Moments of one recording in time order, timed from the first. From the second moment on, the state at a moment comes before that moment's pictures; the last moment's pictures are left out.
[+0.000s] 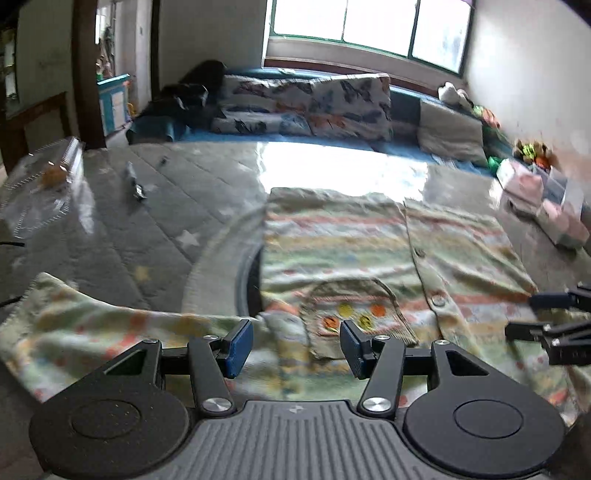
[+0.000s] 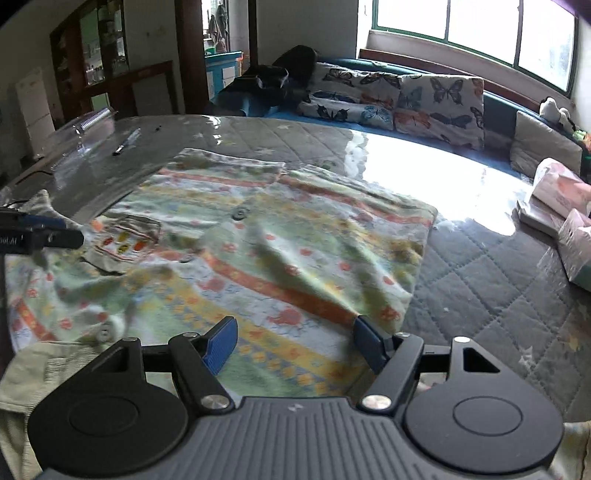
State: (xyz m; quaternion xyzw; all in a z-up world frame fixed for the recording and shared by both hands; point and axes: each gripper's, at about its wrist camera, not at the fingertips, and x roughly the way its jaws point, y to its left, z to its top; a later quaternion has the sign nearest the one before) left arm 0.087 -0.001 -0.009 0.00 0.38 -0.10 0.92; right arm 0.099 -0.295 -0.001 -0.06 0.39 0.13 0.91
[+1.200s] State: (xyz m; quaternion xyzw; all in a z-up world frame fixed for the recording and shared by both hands) left arm 0.020 -0.080 0.001 0.08 0.36 -0.25 0.90; right arm -0.002 -0.364 0.005 0.03 0.38 0.07 0.92
